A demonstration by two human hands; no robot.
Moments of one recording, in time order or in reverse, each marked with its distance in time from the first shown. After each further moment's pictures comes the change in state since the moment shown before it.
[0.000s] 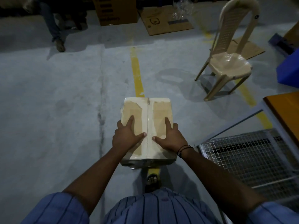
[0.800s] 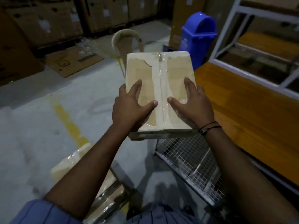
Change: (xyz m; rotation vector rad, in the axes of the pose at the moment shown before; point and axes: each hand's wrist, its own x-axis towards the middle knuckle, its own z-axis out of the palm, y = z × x) left_hand -0.084 0.340 -0.033 -0.154 0.137 0.869; right_hand -0.187 0.146 -0.246 0.087 1.045 0.335
